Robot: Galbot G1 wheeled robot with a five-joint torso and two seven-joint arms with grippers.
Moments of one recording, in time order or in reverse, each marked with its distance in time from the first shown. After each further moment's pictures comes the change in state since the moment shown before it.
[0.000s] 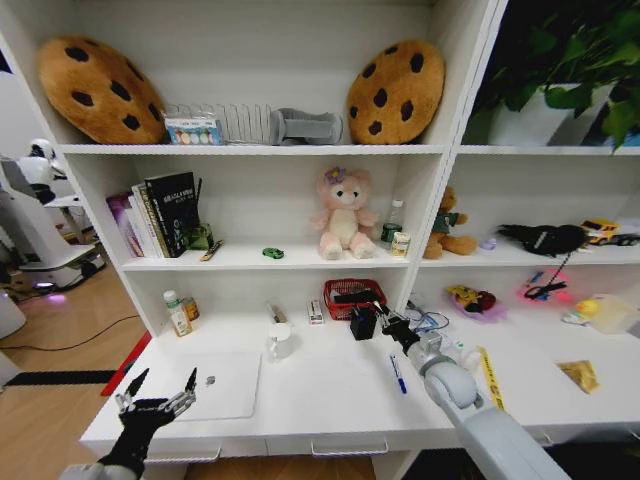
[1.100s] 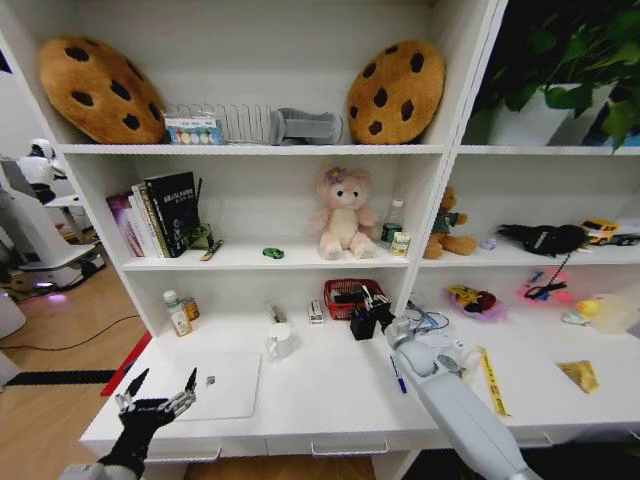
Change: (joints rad) left arm 0.000 0.000 0.000 0.000 0.000 0.000 0.000; right arm 0.275 0.110 -0.181 -0.287 -0.102 0.149 0.077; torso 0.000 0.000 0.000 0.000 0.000
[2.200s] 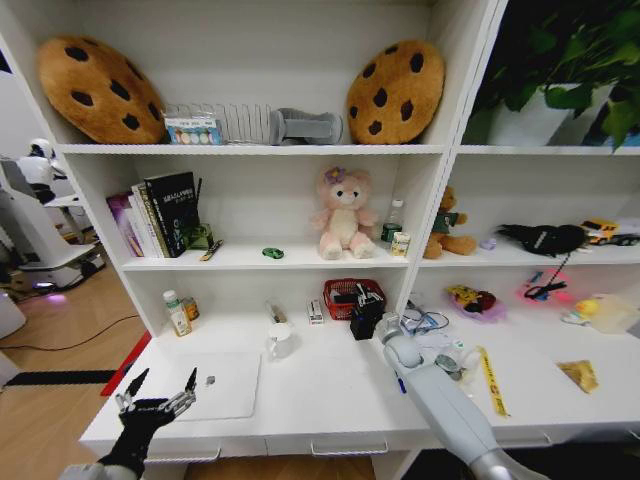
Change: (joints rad) left arm 0.000 0.000 0.000 0.000 0.000 0.000 0.000; right arm 0.056 0.075 -0.011 -0.118 -0.027 0.027 0.004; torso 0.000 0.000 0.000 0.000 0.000
